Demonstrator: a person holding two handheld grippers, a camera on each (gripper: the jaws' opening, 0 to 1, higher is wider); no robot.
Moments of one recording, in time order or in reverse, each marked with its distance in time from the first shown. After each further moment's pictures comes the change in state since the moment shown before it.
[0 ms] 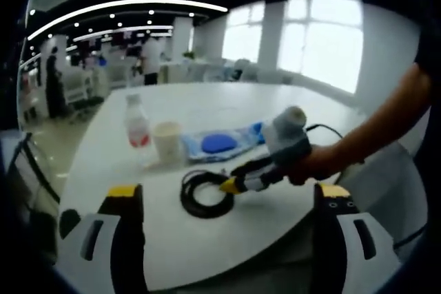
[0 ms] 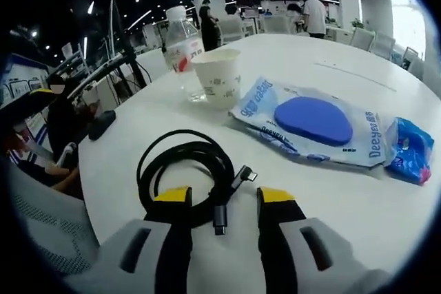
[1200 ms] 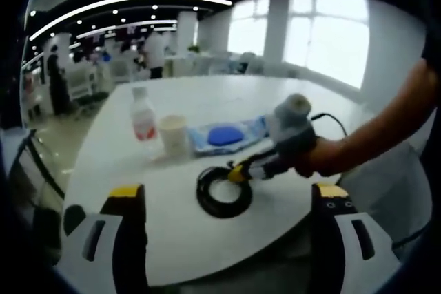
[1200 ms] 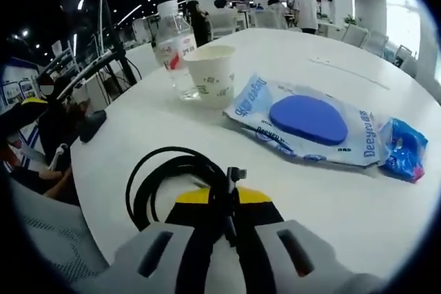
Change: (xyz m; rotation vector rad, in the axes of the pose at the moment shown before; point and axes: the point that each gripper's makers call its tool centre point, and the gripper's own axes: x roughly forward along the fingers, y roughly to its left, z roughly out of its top) left arm 0.001 0.008 -0.008 -0.008 0.042 0.031; right arm -0.004 -0.001 0.004 0.033 0.029 -0.053
